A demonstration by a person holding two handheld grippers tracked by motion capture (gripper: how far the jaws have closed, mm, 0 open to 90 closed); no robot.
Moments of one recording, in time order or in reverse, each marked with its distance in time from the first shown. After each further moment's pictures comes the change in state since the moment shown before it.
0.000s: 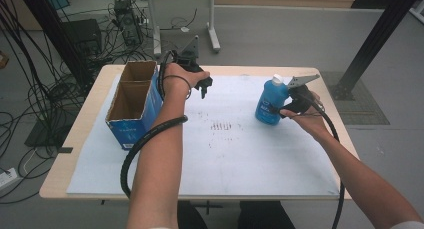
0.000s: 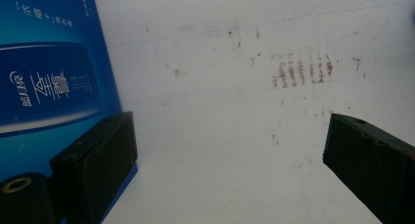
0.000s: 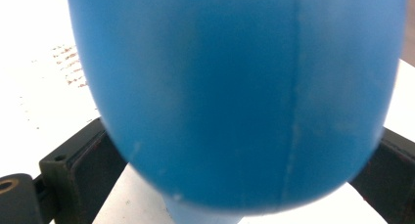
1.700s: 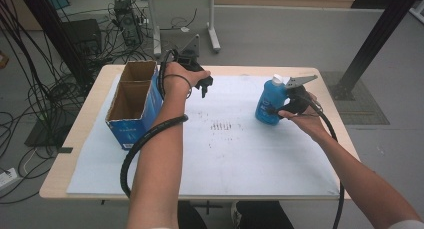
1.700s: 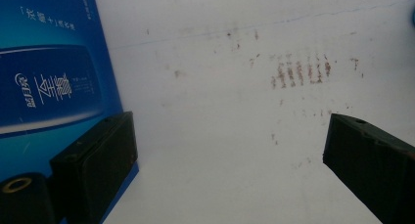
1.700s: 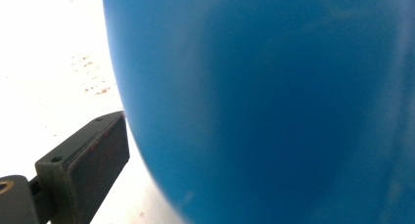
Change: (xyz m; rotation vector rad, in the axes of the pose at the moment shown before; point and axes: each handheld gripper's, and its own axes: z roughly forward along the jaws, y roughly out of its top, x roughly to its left) left arm -0.001 0.000 -0.003 -0.002 0.003 0.007; right arm 0.003 0.001 0.006 -0.030 0.051 0.002
